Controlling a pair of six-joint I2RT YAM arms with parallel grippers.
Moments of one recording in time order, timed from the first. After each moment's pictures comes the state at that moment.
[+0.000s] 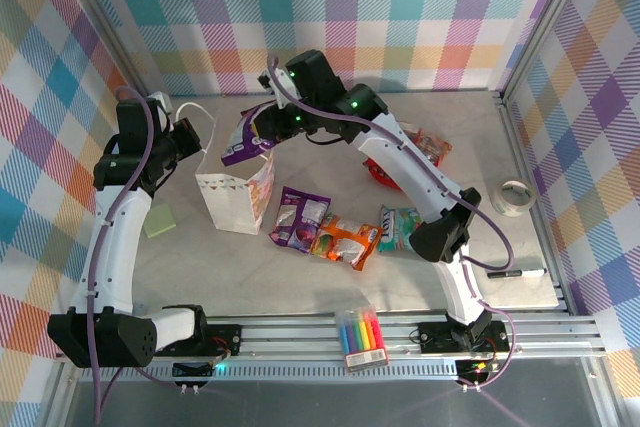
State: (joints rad) left arm 0.03 1.21 1.36 -0.77 0.10 -0.42; right arm 0.82 2.12 2.51 -1.00 -0.35 0.28
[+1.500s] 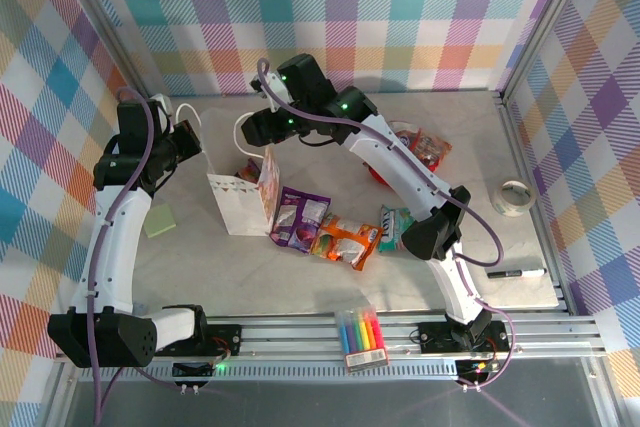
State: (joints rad) left arm 0.03 1.21 1.36 -0.79 0.09 -0.41; right arm 0.83 2.18 2.55 -0.99 -0.35 0.25
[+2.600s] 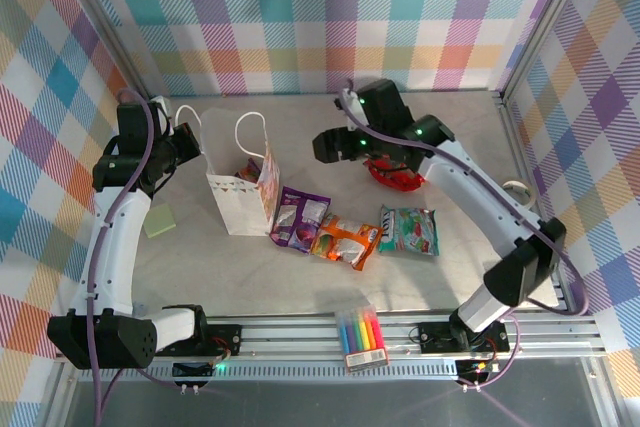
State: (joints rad) left arm 0.03 1.20 1.36 -0.82 0.09 -0.39; right arm 0.64 1.57 1.64 -0.79 -0.25 0.35
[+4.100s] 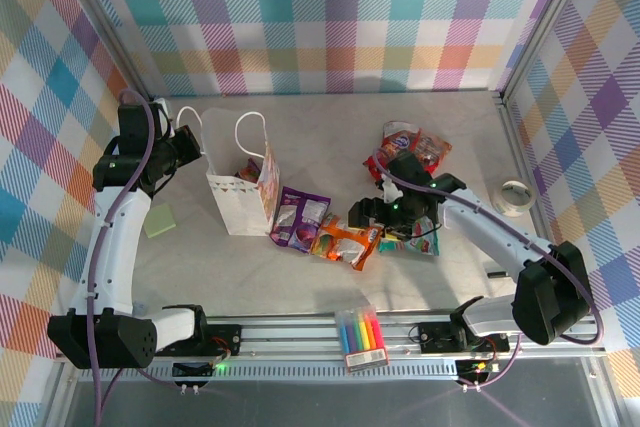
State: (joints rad) left arm 0.03 1.20 1.36 -0.84 0.09 -0.38; right arm 0.54 1.35 0.98 -0.81 -0.46 0.64
